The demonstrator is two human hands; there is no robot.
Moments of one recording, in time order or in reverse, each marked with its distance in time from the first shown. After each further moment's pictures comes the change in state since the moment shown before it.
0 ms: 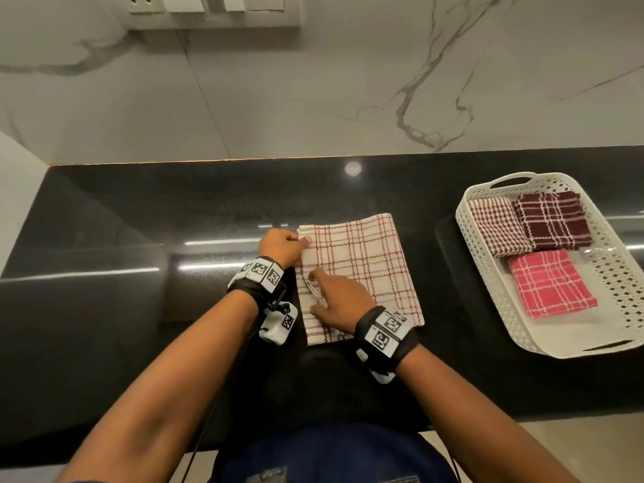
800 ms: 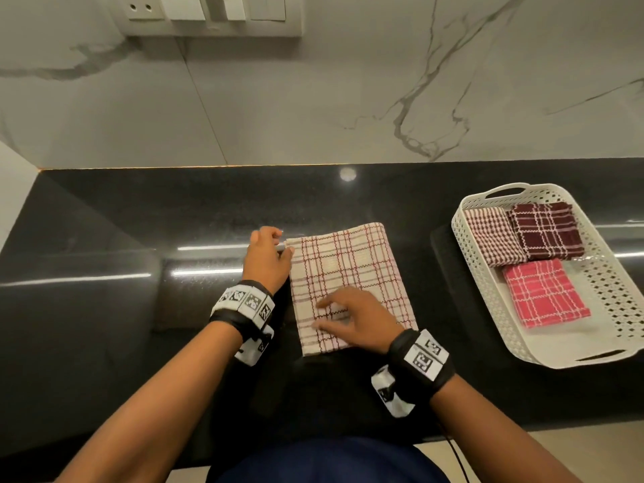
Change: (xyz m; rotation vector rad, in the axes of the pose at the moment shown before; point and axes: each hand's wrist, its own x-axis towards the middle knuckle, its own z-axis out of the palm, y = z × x) left_hand -0.017 -0.012 -0.009 0.205 0.234 0.315; right_hand -0.038 0.024 -0.024 0.301 0.056 -0.130
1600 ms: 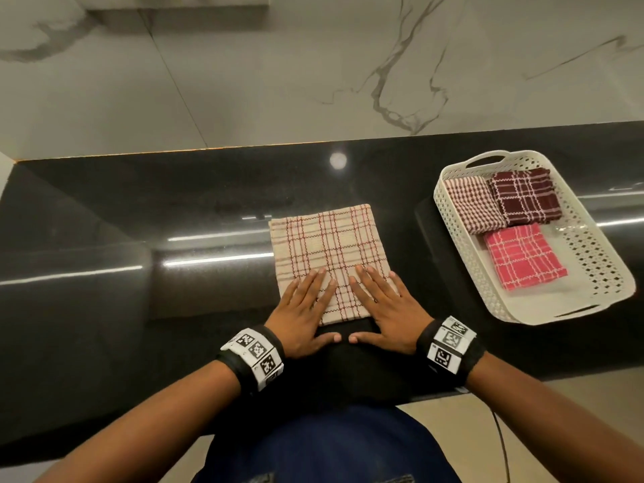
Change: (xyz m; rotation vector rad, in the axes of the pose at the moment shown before) left_hand -0.121 -0.026 0.057 0.740 -0.630 0.609; right_hand -0.071 0.087 0.018 -0.700 -0.177 0.081
